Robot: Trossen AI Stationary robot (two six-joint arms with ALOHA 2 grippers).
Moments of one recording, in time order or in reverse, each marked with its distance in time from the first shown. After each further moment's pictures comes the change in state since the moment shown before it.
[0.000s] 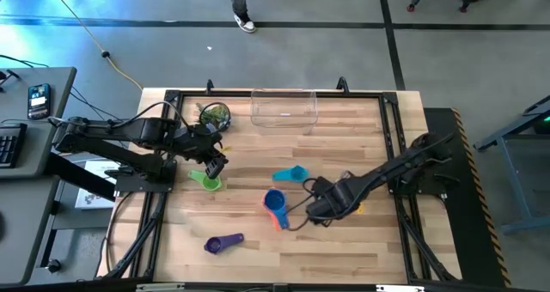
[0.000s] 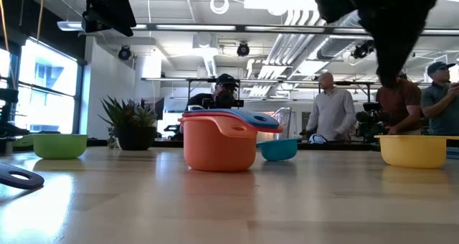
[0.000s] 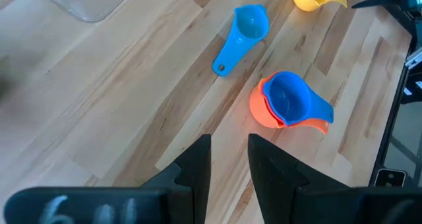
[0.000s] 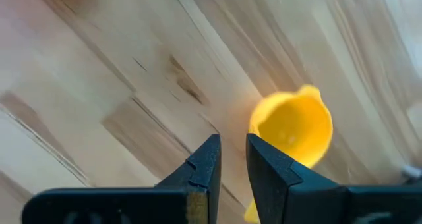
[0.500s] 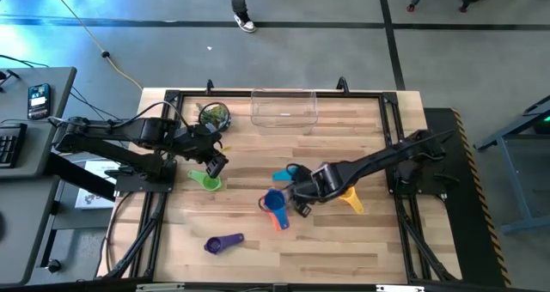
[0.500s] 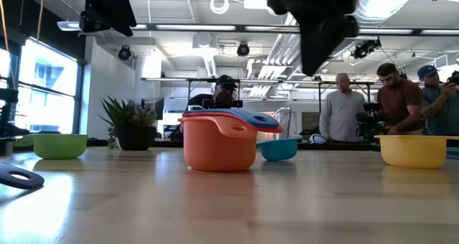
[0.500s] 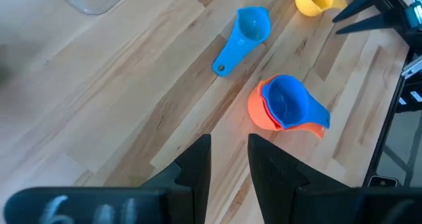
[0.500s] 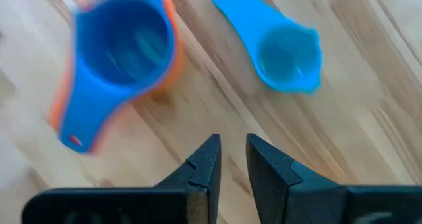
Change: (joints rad) left arm 0.000 0.000 0.000 -0.001 0.000 -0.052; right arm -0.130 0.040 0.109 0.197 0.044 -0.184
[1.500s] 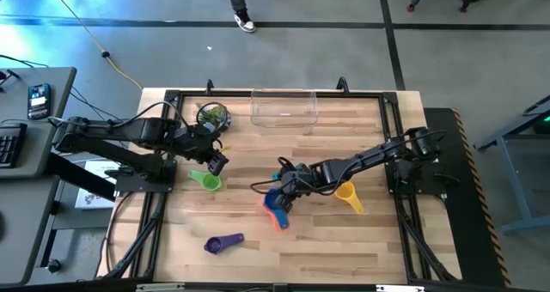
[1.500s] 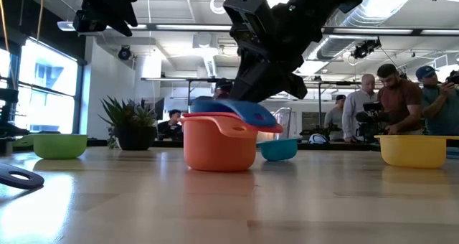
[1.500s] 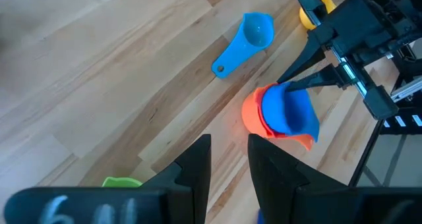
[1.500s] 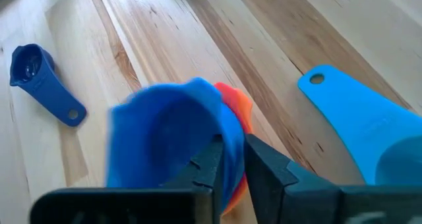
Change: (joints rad) left arm 0.000 0.000 0.000 0.001 0.000 -0.135; right arm -0.110 0.022 -0.323 0.826 -0.084 -0.167
